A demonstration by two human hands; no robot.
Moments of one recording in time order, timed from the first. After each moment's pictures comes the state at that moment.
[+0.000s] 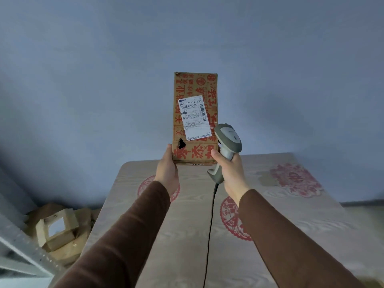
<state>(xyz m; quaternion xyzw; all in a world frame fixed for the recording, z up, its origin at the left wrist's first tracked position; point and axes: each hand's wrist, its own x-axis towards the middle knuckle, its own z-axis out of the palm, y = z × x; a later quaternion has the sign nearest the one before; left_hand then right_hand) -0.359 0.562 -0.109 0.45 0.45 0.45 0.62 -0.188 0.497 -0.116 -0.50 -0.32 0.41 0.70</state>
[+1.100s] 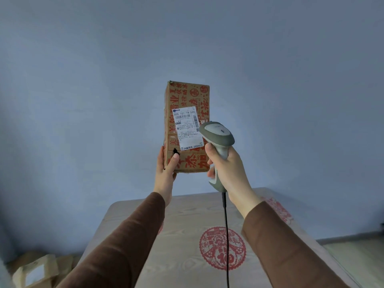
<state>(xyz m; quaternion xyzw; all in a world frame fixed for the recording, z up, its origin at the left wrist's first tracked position) -0.306 0.446 0.004 0.54 0.25 0.56 0.57 -0.169 0.320 0.061 -0.52 -0.50 0.19 0.67</state>
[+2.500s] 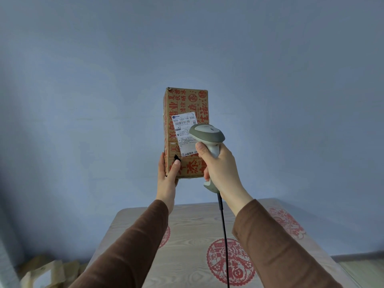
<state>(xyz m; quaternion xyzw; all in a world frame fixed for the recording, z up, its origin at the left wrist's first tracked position) -0.317 0.457 0.011 0.52 0.25 0.60 0.55 -0.201 0.342 0.092 -0.50 -0.52 0.16 0.67</state>
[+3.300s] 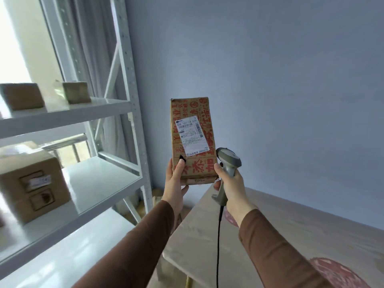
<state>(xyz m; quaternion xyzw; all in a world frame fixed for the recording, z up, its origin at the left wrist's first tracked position) -0.589 0.405 -0.039 0.36 0.43 0.68 0.47 -0.431 0.437 -0.029 -0.41 -0.44 0.56 0.58</state>
